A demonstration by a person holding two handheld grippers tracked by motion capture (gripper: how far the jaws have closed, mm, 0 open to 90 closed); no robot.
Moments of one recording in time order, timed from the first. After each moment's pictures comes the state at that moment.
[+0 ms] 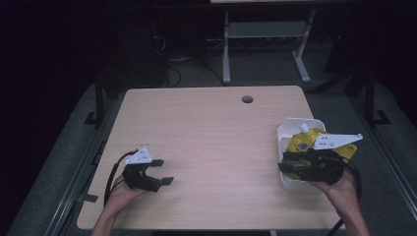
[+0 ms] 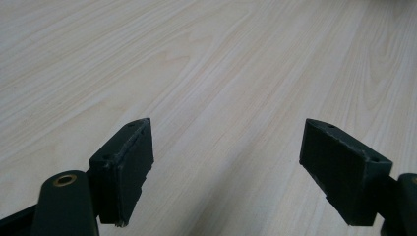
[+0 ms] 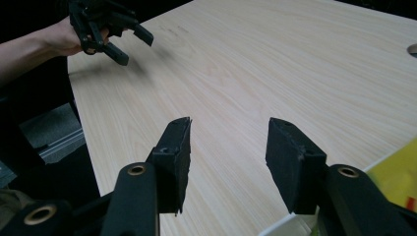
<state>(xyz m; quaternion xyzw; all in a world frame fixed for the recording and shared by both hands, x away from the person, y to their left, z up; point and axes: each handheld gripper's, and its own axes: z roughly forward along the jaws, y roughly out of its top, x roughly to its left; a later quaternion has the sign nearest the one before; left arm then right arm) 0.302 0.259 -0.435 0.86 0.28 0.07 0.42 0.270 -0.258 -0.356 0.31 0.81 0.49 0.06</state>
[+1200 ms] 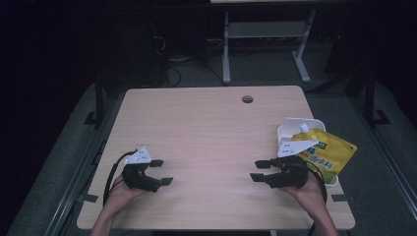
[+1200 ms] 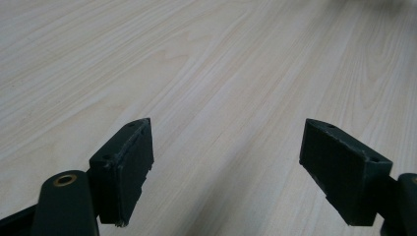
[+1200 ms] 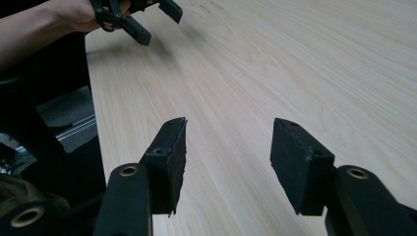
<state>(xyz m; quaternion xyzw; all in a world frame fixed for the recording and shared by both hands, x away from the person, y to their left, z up) 0.302 0.260 -0.435 0.86 0.28 0.07 0.42 0.281 -0.194 -0.391 0.27 0.84 0.47 0.01</state>
